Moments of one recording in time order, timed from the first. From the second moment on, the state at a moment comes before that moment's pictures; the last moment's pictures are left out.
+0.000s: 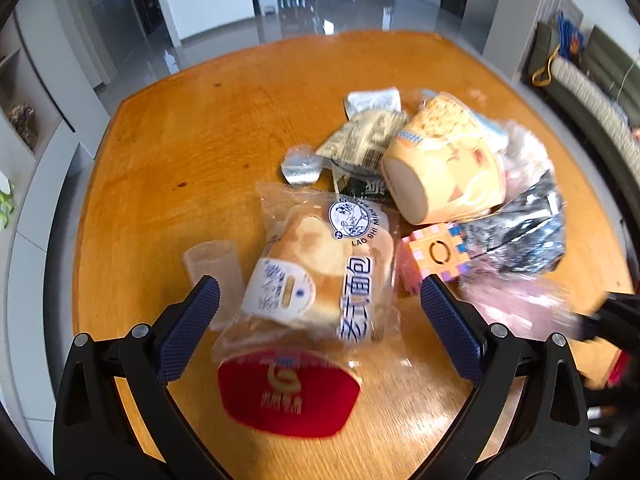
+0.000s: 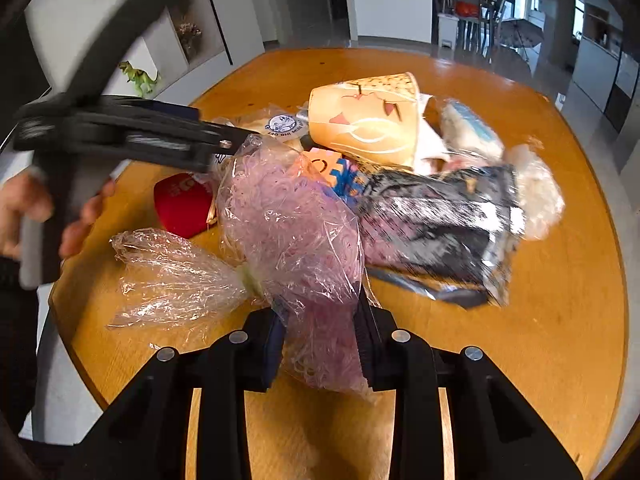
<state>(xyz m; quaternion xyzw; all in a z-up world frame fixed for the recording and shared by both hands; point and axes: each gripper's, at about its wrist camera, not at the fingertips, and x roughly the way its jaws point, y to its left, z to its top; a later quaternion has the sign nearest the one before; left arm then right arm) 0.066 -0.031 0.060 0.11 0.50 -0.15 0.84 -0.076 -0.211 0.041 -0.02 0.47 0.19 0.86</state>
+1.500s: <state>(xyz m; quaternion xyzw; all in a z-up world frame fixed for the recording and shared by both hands) -0.216 -0.406 0.102 0.22 0.38 -0.55 0.71 -0.379 -0.523 0.010 0.27 0.41 -0.24 0.84</state>
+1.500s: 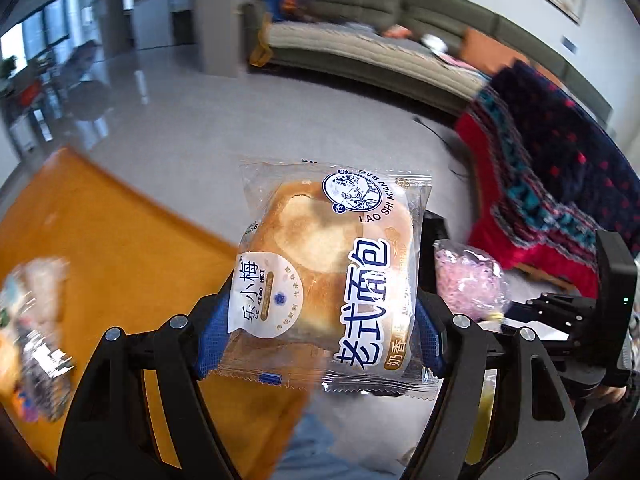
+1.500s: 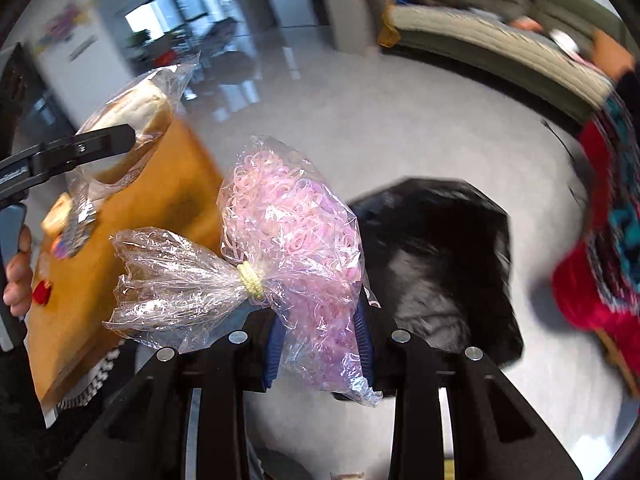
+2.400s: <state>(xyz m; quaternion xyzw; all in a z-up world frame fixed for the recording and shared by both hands) -0.193 -0.448 0.081 0.19 0.42 -0.55 0.70 -0.354 -0.556 0.021 0.23 0.41 -0.29 0.84</state>
